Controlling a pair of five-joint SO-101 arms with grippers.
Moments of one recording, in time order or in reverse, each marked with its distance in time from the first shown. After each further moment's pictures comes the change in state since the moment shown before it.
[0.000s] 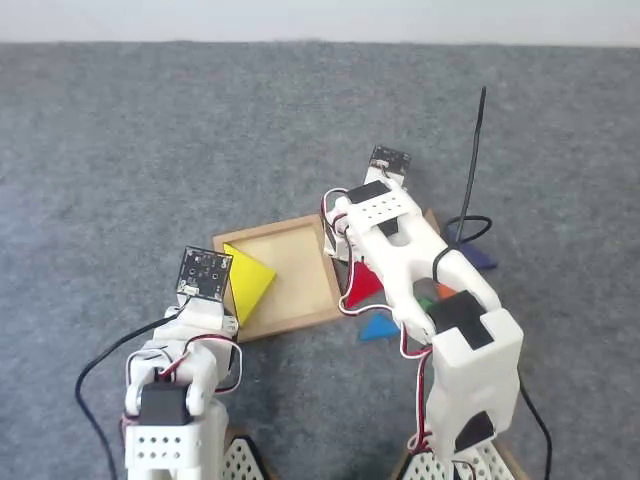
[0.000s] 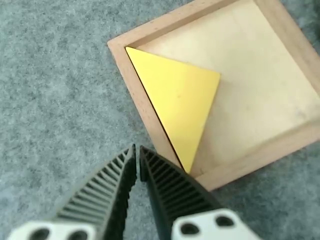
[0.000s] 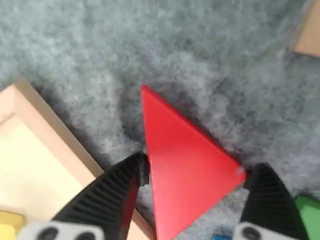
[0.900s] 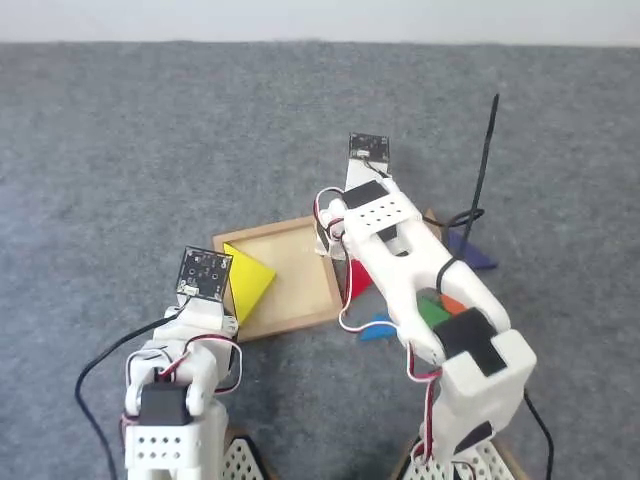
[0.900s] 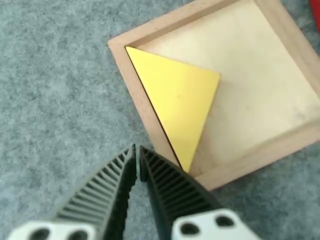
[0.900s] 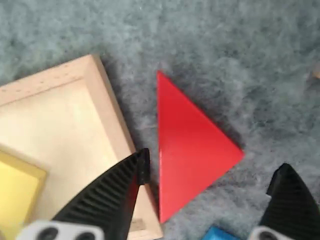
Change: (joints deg) left arm 0.0 0.0 0.0 0.0 0.0; right arm -2.8 -6.0 2.6 -0.2 10.1
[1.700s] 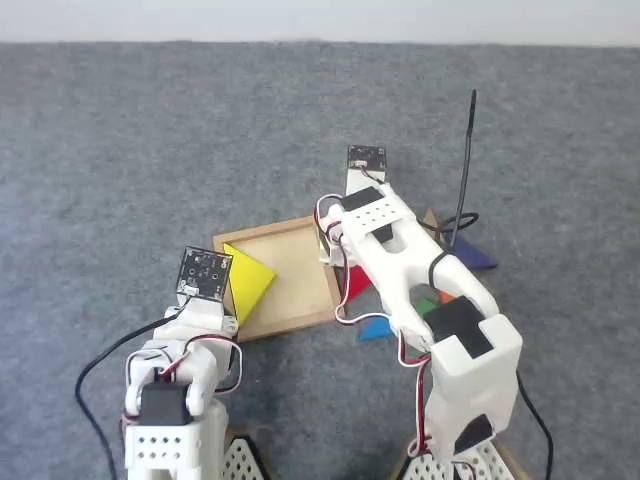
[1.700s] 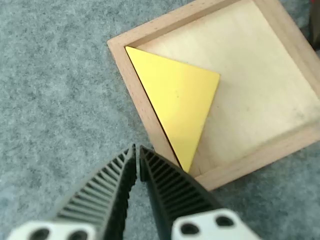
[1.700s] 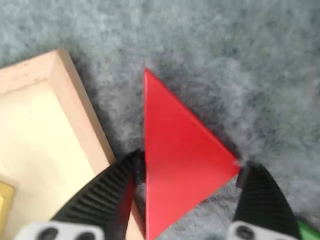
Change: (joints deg) left arm 0.0 0.0 0.0 0.0 0.0; right arm 0.4 5.5 -0.3 -2.6 1.3
